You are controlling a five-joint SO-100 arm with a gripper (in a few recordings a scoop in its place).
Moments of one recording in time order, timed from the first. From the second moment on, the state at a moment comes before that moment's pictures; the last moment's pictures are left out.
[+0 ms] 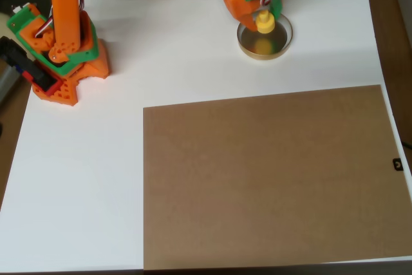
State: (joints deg) arm -59.6 70.5 79.5 69.8 -14.4
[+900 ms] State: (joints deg) arm -57.0 71.7 79.5 72.9 -14.7
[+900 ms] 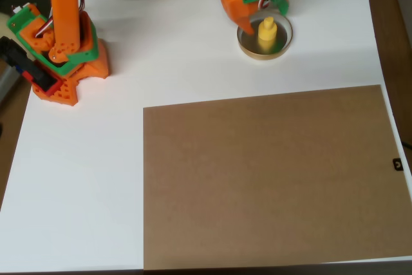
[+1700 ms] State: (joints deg) arm -13.7 111.3 99.5 71.1 -13.1
